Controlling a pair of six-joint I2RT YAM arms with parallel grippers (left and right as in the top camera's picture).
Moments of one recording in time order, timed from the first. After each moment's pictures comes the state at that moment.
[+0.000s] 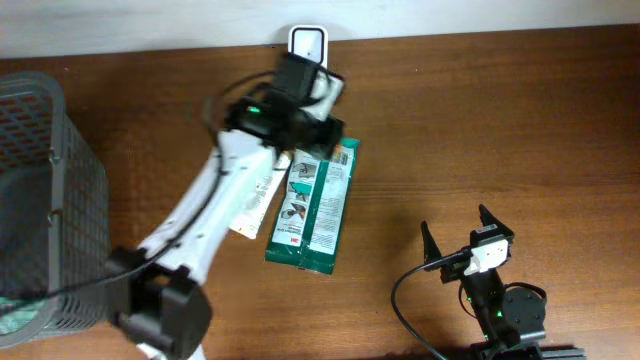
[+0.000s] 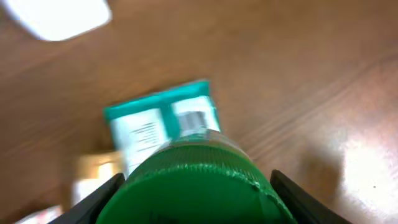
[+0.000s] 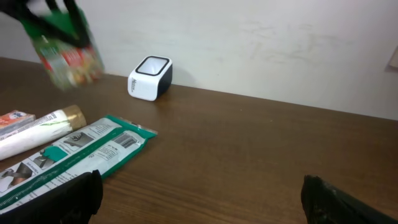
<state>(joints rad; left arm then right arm) -0.51 1.88 1.72 -0.83 0.12 0.00 0.09 0.01 0.01 -0.06 -0.13 -0.07</state>
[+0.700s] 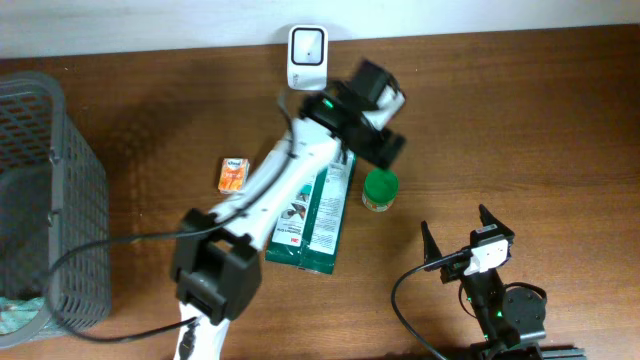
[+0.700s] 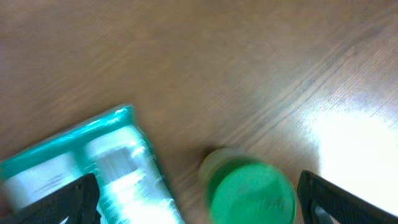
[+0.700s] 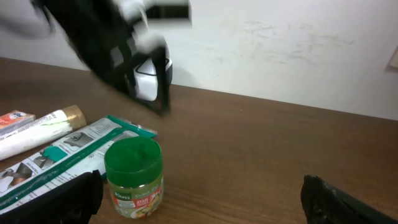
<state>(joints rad) -0.66 2.16 2.02 -0.92 0.11 0.00 0.09 0.01 0.01 -0.06 -0.13 -0.07</state>
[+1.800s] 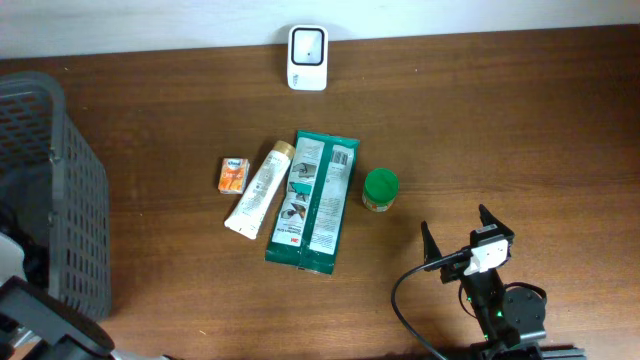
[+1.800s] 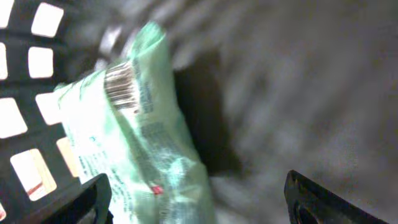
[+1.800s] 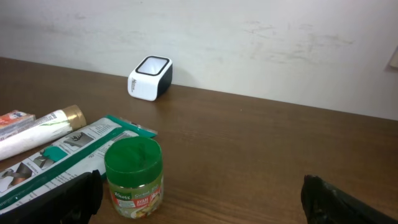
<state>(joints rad) 0.81 1.76 1.18 -0.87 -0.38 -0.40 0.09 0.01 0.01 -0.06 -0.13 -0.07</state>
